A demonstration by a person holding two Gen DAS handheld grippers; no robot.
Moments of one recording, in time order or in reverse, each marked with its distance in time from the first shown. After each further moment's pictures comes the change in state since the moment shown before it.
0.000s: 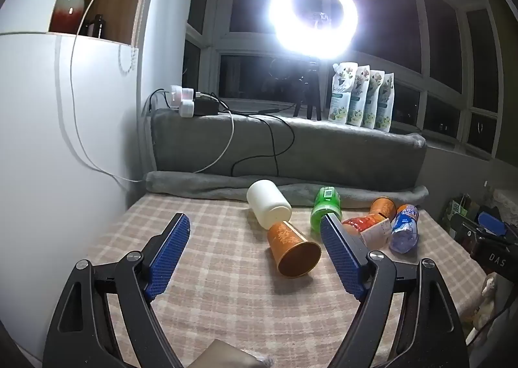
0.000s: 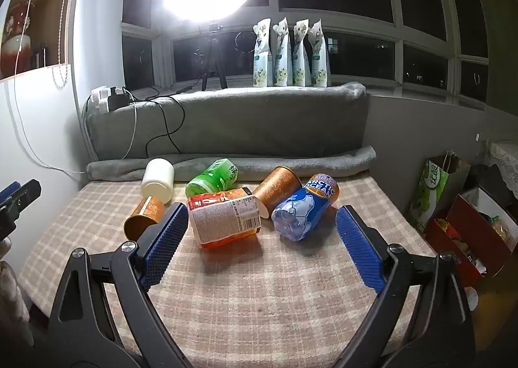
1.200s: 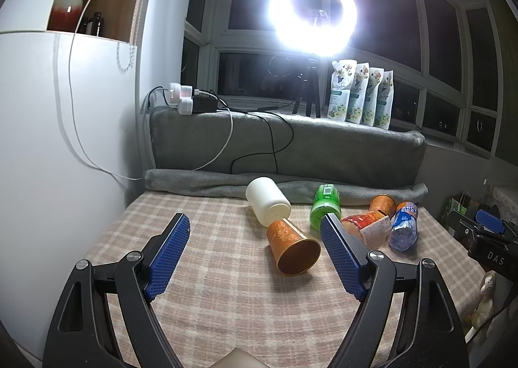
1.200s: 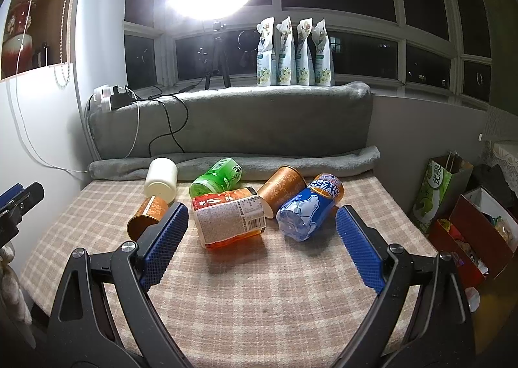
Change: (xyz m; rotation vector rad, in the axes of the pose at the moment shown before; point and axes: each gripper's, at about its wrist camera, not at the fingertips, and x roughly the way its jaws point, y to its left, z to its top) left arm 0.001 -0.002 -0.003 0.006 0.013 0.001; right arm 0.004 0.004 0.000 -0.005 0.008 0.006
